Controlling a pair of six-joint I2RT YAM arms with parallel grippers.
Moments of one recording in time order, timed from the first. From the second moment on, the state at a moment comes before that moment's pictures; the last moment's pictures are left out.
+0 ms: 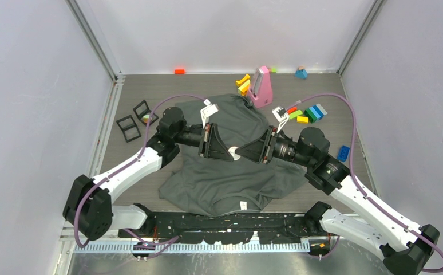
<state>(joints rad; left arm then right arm) -0.59 1.28 0.83 0.47 1.21 -0.86 0.70 0.80 0.76 -0.01 -0.44 0.79</state>
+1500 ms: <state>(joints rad) -0.66 1.23 0.87 0.13 1.19 -0.60 0.70 0.76 0.63 0.10 -0.56 0.98</state>
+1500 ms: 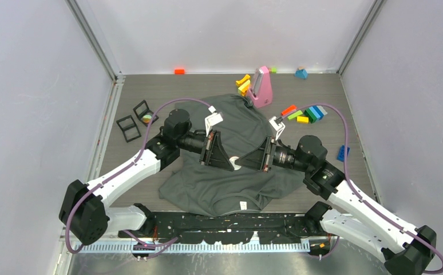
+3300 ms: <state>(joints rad) -0.64 1.23 0.89 -0.03 1.13 -0.52 0.71 0.85 0.66 -0.02 -0.50 0.93</state>
